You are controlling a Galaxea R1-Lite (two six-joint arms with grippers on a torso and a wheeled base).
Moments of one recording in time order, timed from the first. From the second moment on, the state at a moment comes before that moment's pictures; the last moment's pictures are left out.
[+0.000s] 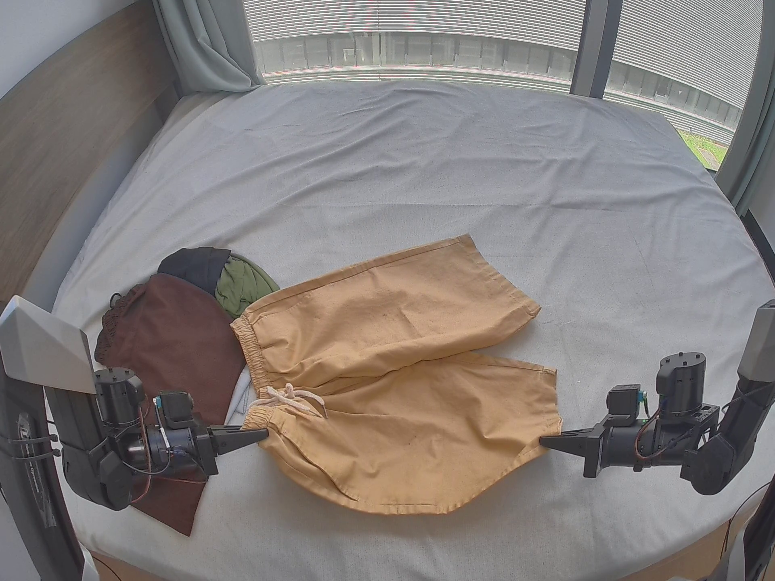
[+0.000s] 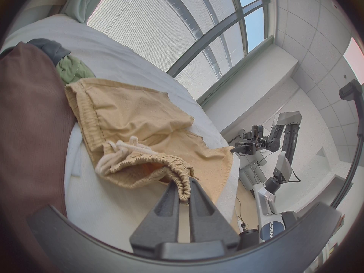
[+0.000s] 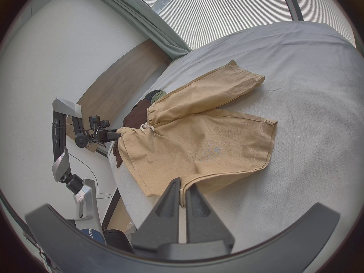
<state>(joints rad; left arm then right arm) 0.01 2.28 -0.26 -1.55 -1.02 -0.14 0.23 2.00 -0.23 -1.19 0.61 0.11</state>
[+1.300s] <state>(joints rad) 0.04 2.31 -0.38 -1.55 -1.02 -0.15 0.26 1.81 -0.18 -1.17 0.61 0.12</state>
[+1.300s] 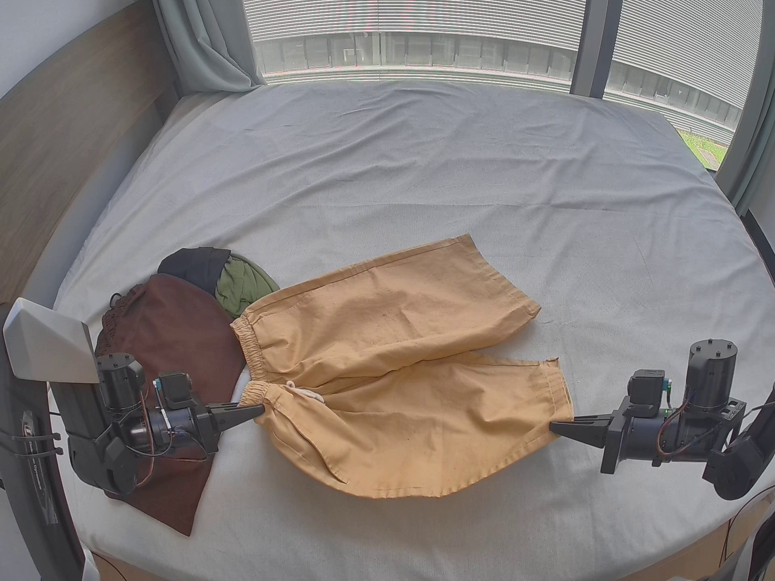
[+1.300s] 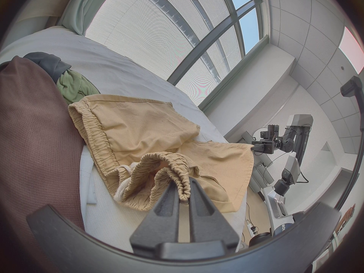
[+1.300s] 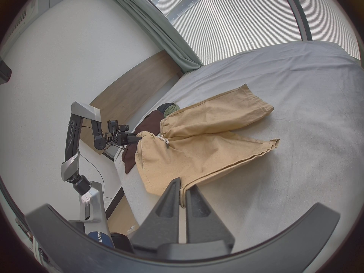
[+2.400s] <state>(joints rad) 0.08 2.31 -0.47 -1.55 -0.96 -0.28 0.27 1.70 -0.23 -1.17 0.61 0.16</state>
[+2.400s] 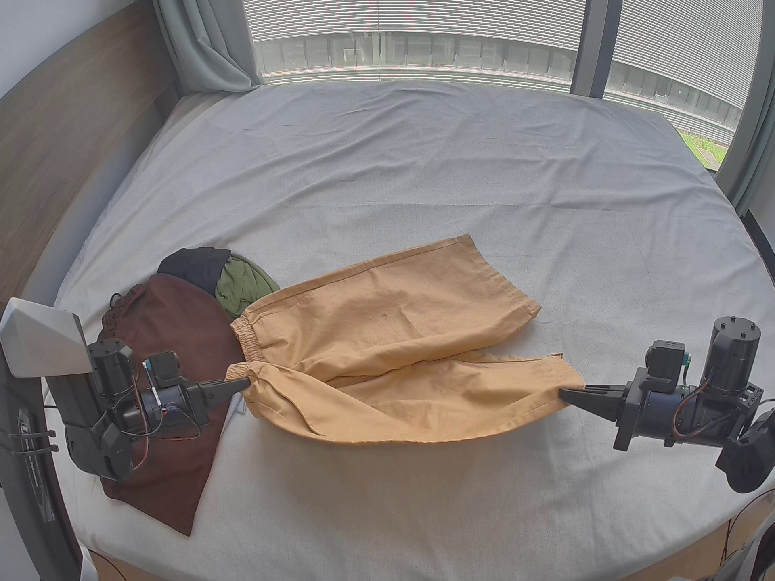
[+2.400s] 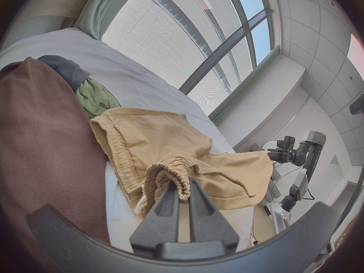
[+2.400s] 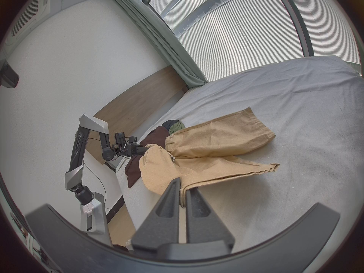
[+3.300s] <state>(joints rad) 0.12 2.24 -0.54 -1.55 -0.90 -0.39 0.29 1.70 -0.36 -1.19 0.58 0.25</state>
